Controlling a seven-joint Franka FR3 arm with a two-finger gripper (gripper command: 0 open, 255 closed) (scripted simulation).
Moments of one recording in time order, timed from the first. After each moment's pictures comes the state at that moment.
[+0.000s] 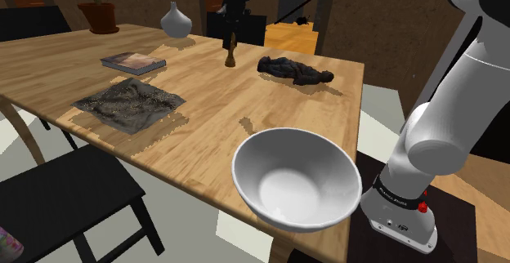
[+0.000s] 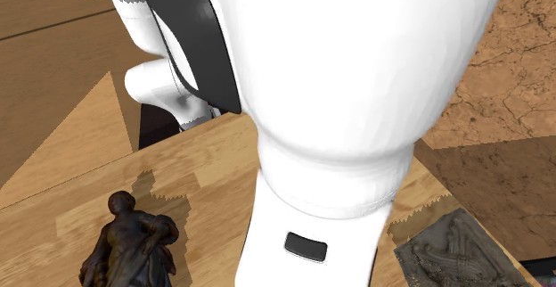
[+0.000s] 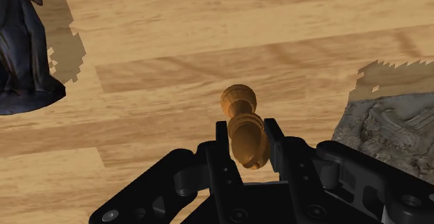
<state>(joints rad) 0.10 -0.10 0.27 -1.67 0.00 1.74 0.16</state>
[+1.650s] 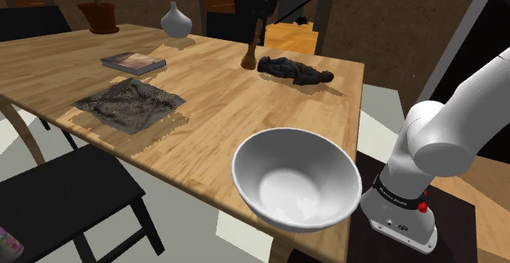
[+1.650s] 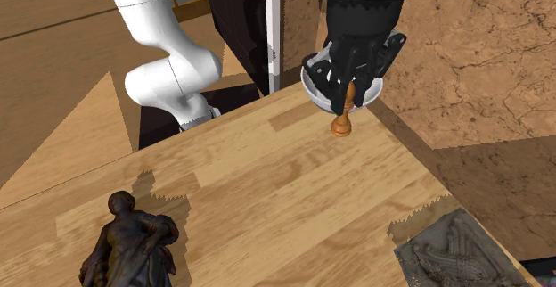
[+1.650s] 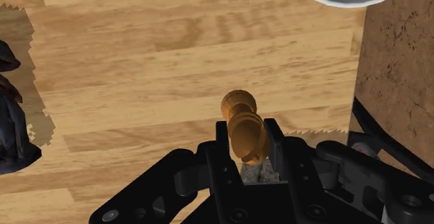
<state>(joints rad) 0.21 -0.37 0.41 -1.73 0.08 1.55 0.40</state>
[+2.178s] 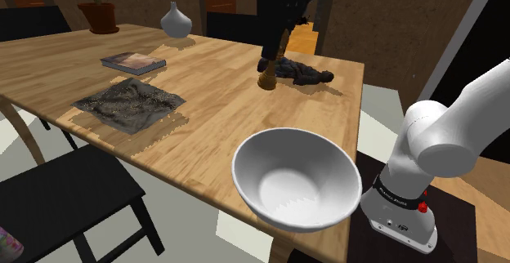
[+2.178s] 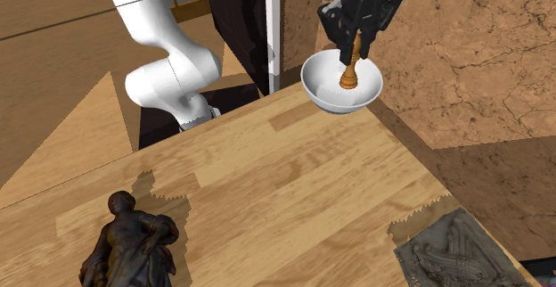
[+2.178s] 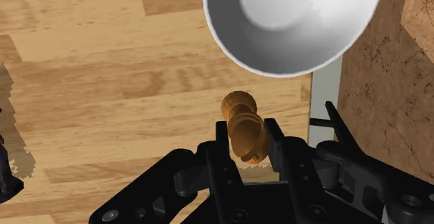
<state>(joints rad) 0.27 -0.46 0.51 -1.77 0.13 1.51 0.55</state>
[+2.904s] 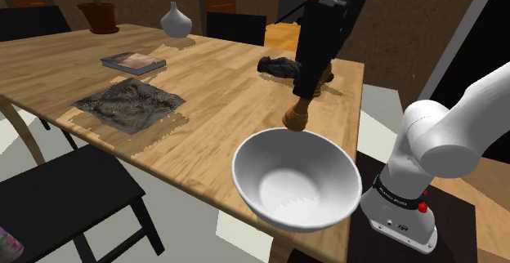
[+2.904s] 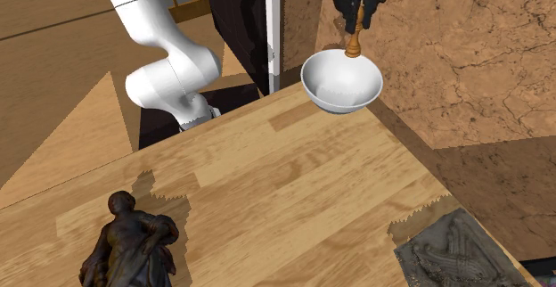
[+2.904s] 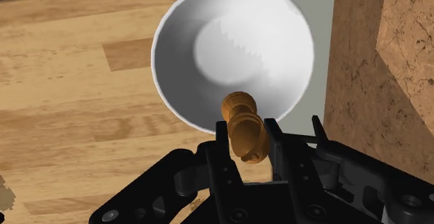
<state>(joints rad) 0.31 -0.51 0.64 -1.78 0.19 1.49 0.72</state>
